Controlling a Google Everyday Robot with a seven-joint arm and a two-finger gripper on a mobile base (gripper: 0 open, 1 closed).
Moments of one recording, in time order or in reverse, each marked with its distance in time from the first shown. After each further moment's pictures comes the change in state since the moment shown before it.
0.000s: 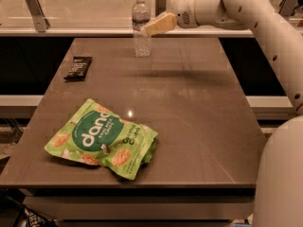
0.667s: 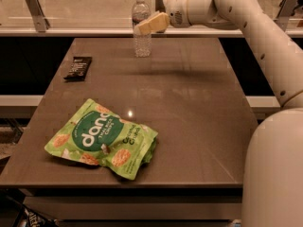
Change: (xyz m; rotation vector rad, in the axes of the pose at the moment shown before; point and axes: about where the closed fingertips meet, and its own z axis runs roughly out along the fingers) arm -0.006 0.002 0.024 -0.033 -0.028 0.001
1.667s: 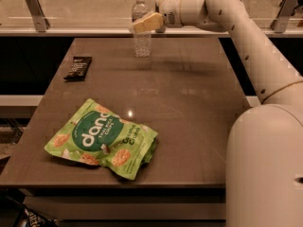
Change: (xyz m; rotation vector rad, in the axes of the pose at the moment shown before) arm -0.001 -0.010 0.029 -0.034 -0.064 0.003
